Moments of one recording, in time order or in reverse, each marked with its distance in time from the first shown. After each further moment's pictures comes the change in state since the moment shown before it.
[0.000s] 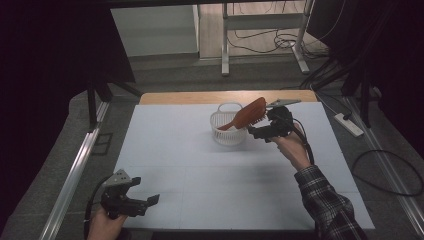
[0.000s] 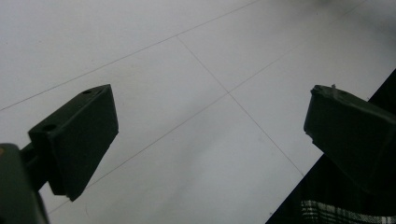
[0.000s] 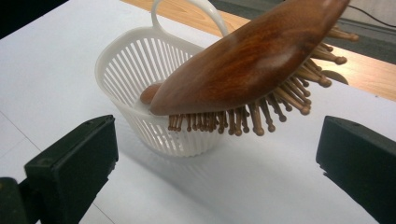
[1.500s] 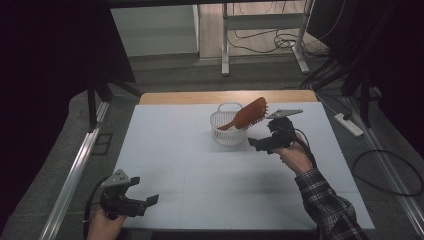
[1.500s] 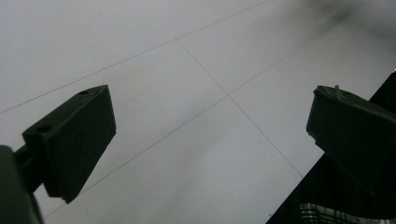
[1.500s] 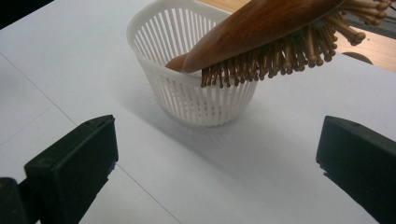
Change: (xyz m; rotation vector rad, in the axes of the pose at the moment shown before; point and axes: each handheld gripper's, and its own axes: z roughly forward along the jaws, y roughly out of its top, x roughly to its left) left arm 0.000 -0.001 -0.002 -0.016 0.001 -0.002; right arm 0.014 -0.022 -0.014 0.033 0.052 -0.027
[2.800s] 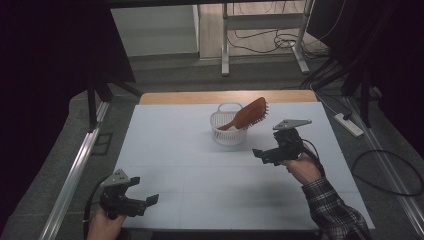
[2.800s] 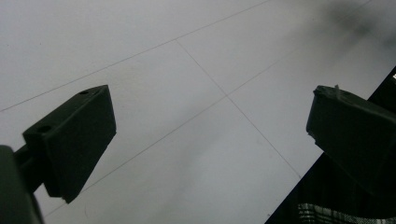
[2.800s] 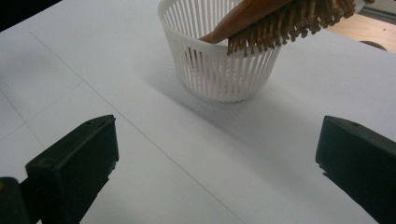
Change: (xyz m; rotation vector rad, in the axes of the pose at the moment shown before) left arm 0.001 0.000 0.000 -0.001 -0.009 -0.005; right arm 0.011 -0.023 -0.027 0.000 0.048 -0.024
